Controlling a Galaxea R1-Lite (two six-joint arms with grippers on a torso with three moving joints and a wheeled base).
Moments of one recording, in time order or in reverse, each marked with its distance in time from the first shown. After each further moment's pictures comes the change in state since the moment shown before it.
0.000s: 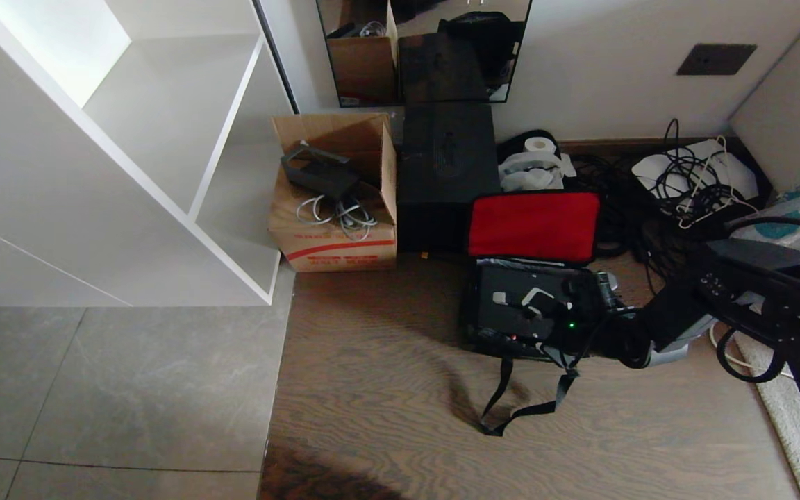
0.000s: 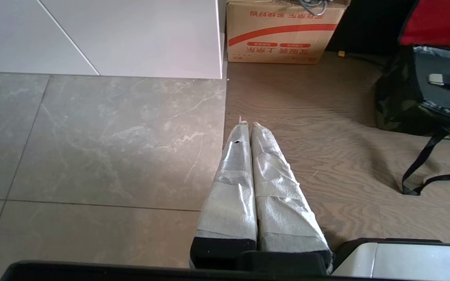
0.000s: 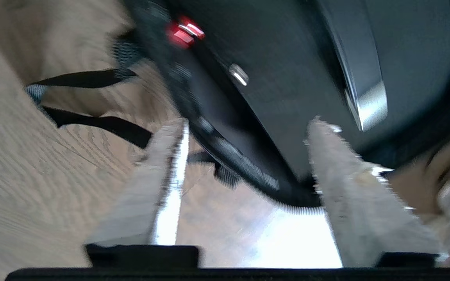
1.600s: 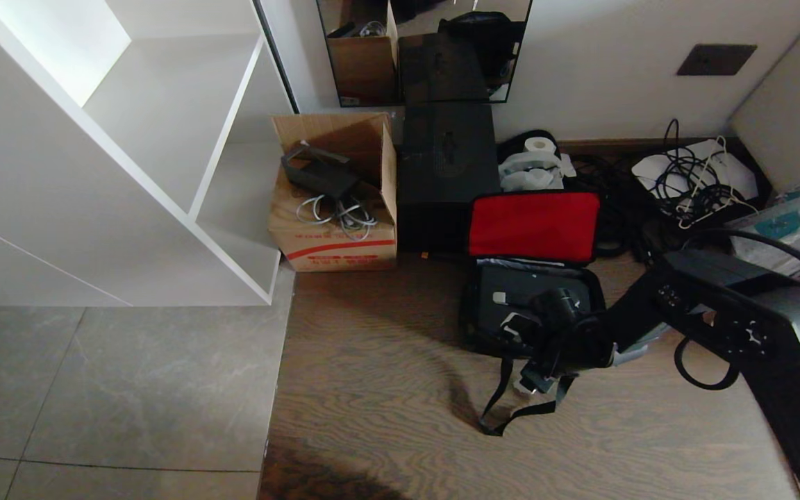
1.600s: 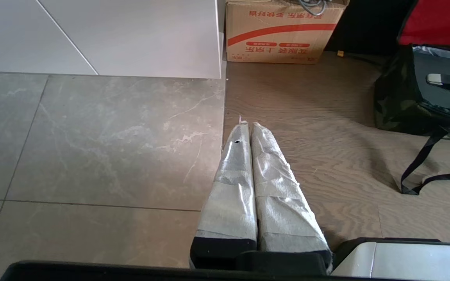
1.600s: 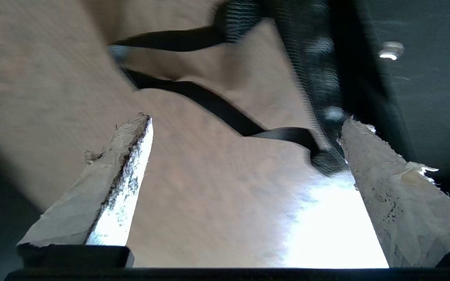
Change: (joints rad) left arm 0.000 0.000 0.000 0.000 0.000 0.000; right arm 0.064 0.102 -0.152 0.310 0.011 0.144
